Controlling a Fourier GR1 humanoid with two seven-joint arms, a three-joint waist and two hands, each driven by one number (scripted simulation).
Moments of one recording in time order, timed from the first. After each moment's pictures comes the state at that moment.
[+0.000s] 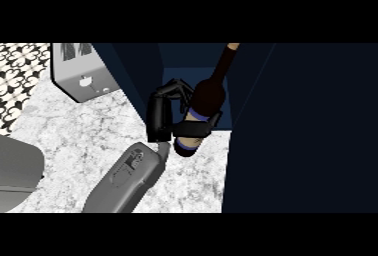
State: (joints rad) left arm -0.57 0.00 -0.42 -1.13 0.32 0.64 -0.38; right arm -0.07 -0.05 0.01 -2.46 -0.14 0.17 0.61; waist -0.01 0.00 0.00
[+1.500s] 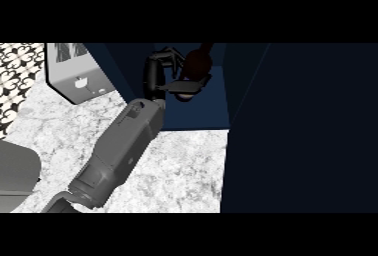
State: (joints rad) left arm -0.97 0.00 -0.16 -0.52 0.41 0.50 -0.57; right arm -0.09 -0.04 0.04 -2.46 -0.14 0.16 0.64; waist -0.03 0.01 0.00
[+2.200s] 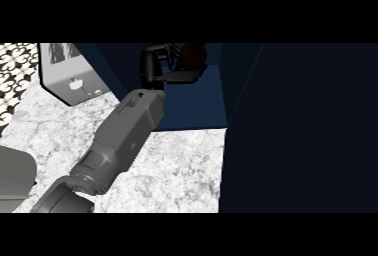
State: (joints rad) left arm -1.10 0.00 -0.03 -0.30 0.47 0.49 -0.67; right arm -0.08 -0.04 0.04 -2.45 -0.15 0.18 0.62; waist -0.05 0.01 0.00
